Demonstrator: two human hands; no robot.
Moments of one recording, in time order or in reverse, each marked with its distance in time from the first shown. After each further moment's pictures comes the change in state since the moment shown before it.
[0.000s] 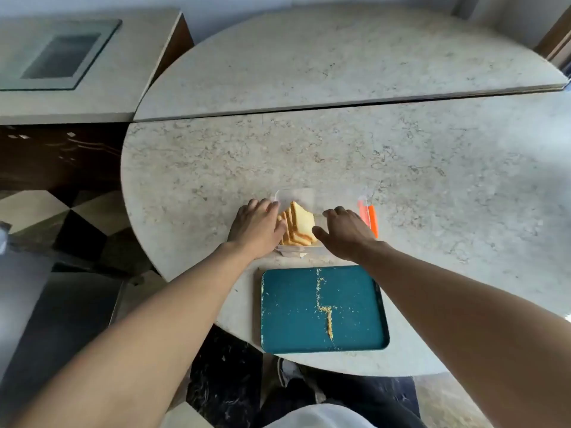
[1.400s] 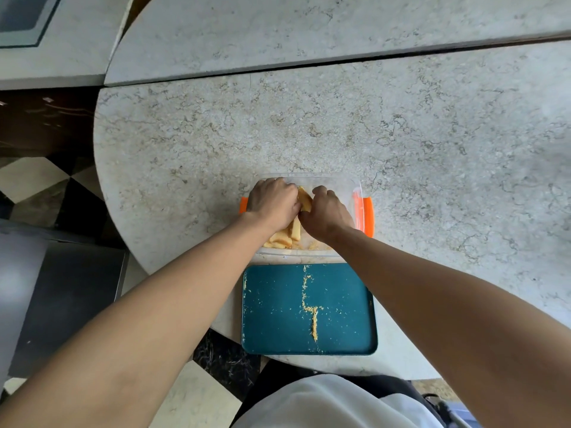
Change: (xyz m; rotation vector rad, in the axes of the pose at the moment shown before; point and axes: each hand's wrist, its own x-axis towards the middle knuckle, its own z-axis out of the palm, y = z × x) left_hand 0.093 0.057 0.018 0.108 -0.117 0.023; right_hand 0.061 0.014 0.020 0.351 -0.080 0.221
